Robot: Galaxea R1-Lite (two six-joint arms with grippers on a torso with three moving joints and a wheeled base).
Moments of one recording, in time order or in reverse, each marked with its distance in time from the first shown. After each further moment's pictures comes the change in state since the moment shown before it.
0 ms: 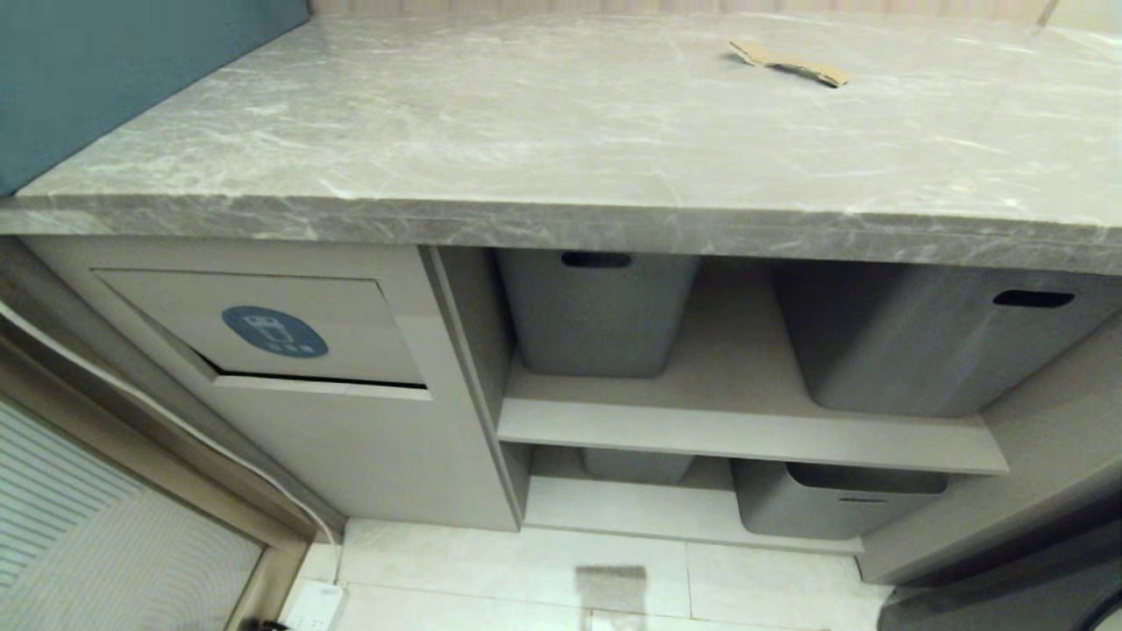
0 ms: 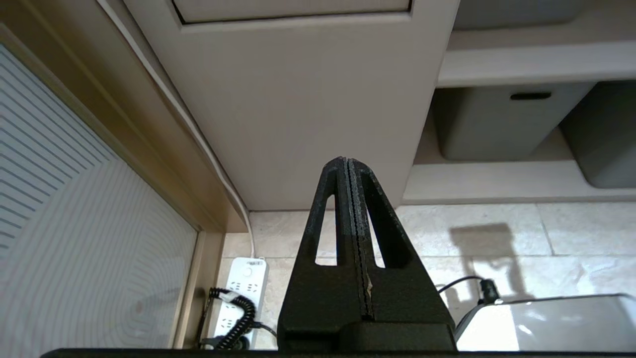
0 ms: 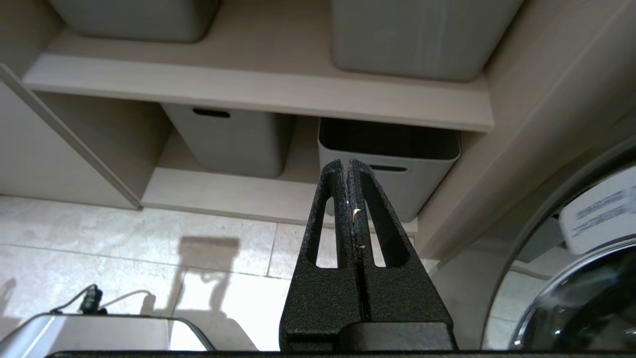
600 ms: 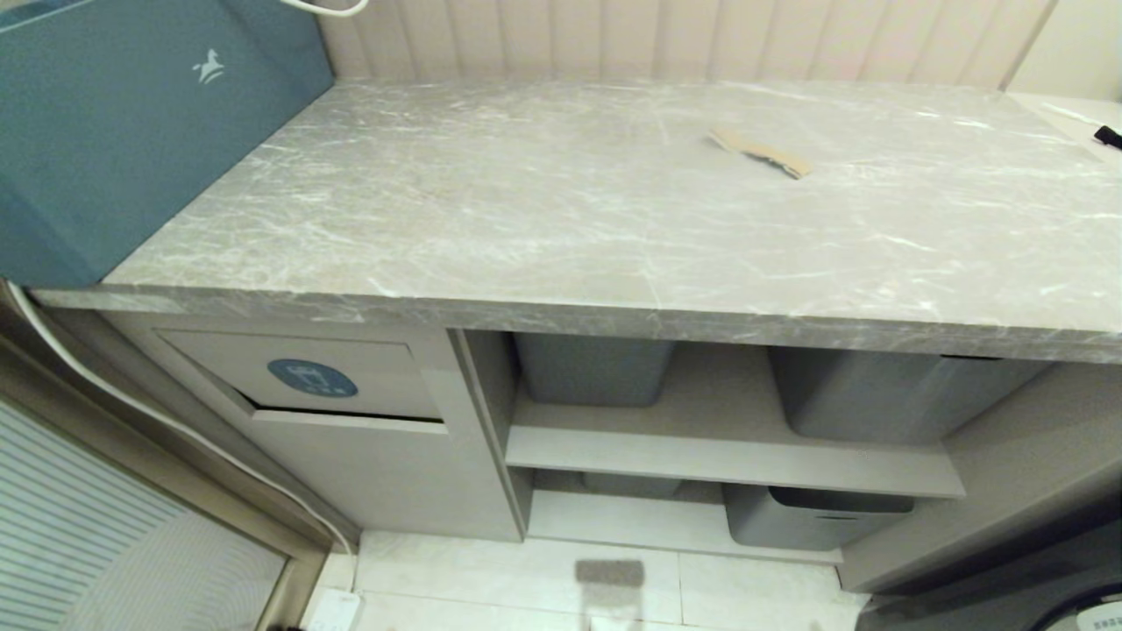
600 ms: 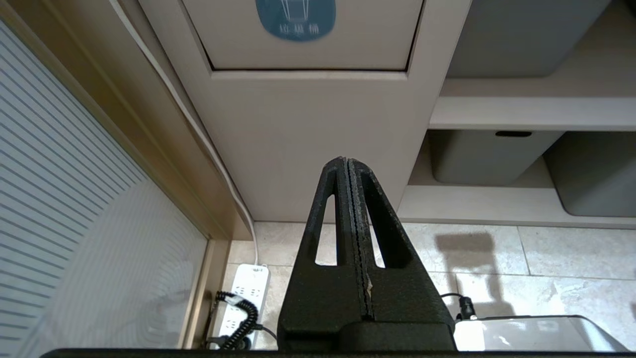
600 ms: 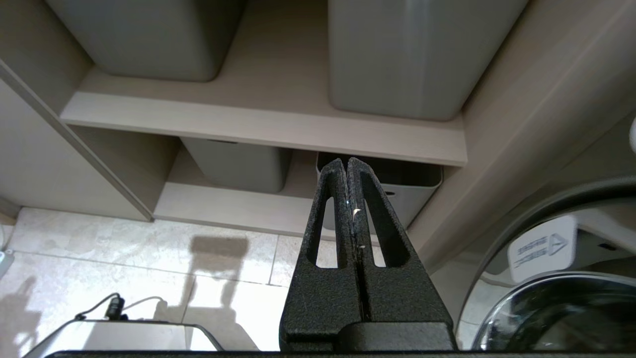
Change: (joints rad) left arm 0.000 0.000 0.000 -0.002 0.024 -0.040; right arm 0.000 0.000 0.000 0.000 0.002 -0.010
